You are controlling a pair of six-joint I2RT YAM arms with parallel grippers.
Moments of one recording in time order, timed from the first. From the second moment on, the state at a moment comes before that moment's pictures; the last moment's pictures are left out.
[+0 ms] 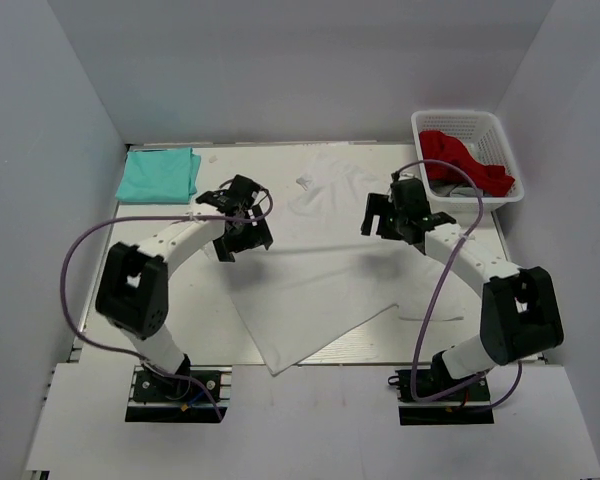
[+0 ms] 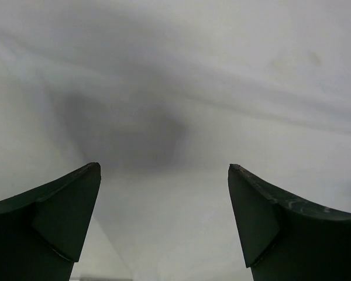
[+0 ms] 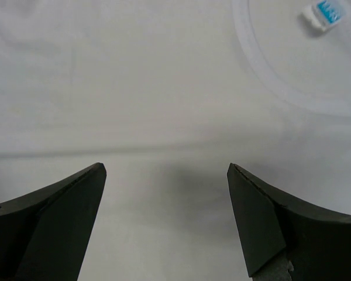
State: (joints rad) left arm -0.46 1.65 1.24 -0.80 -0.14 -0.76; right arm 0.36 1.46 0.95 -0.29 0.04 0.38
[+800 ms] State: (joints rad) left arm -0.15 2.40 2.07 -0.75 -0.04 -0.59; right arm 0.33 1.90 1.22 -0.31 0.08 0.33
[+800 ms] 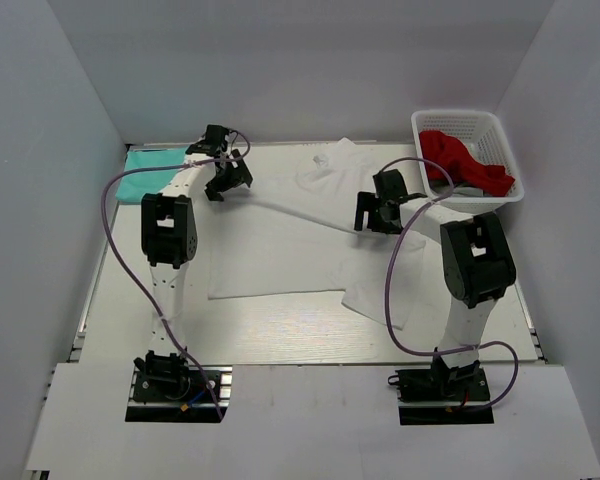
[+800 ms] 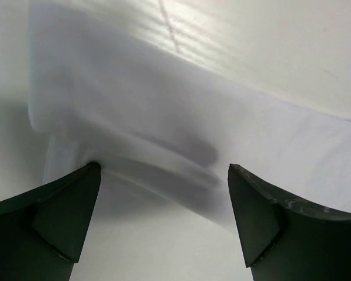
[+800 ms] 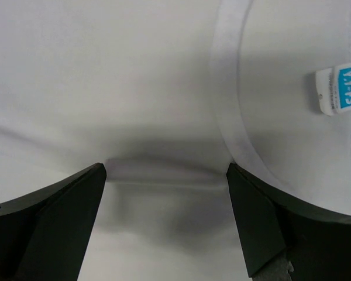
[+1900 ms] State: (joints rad) left arm -0.18 1.92 1.29 -0.48 0.23 -0.51; right arm 0.26 2.34 1.86 -0.30 0.02 0.36
